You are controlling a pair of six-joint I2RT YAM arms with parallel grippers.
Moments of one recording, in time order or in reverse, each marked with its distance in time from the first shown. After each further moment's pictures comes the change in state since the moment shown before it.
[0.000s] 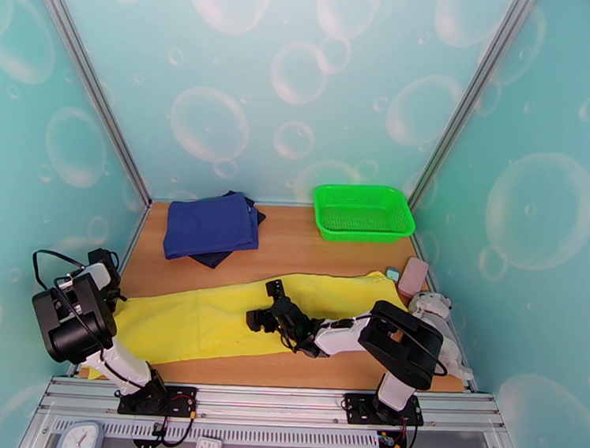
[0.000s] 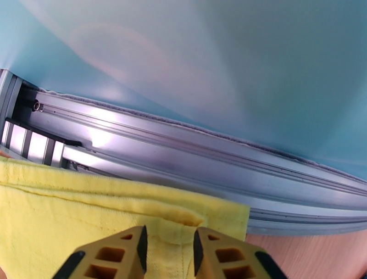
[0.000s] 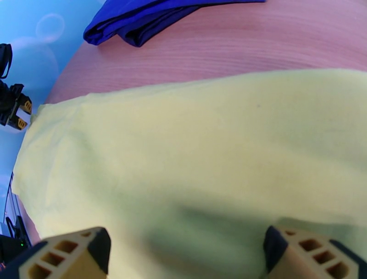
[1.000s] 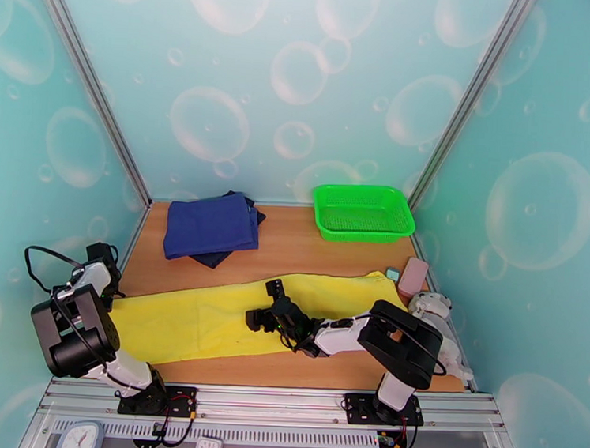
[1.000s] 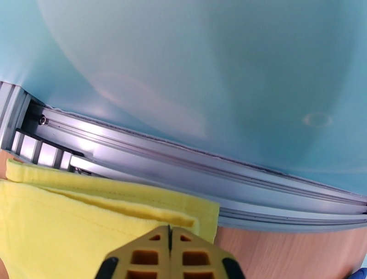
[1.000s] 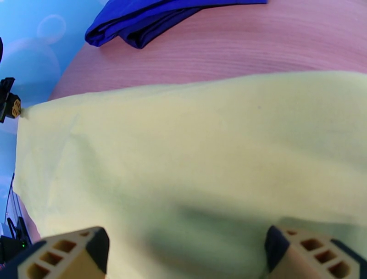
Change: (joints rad) left arm -0.032 -0.134 0.003 -0.037 -0.080 -0.034; right arm -0.004 0.007 0.004 0.011 -0.004 0.000
